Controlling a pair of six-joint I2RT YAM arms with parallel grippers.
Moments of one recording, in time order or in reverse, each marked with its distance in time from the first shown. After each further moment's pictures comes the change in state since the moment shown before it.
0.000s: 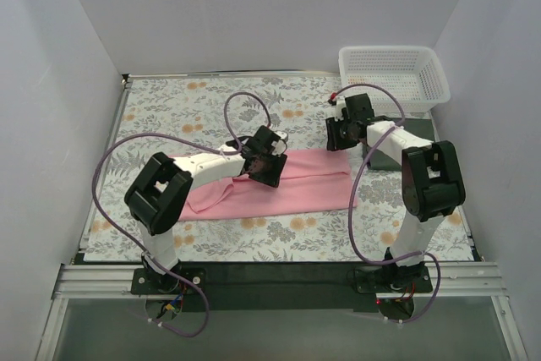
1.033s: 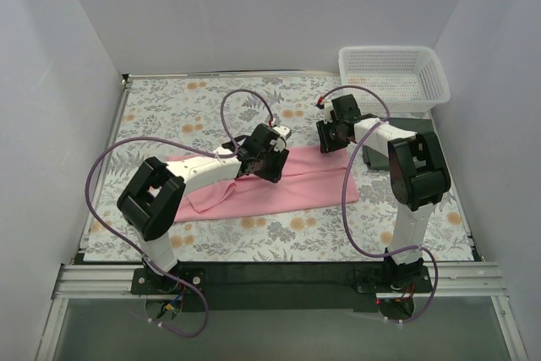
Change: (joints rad) left arm -0.035 -0.031 -0.027 0.098 -0.035 0.087; right arm 0.056 0.133 0.080 -0.013 0.046 -0.035
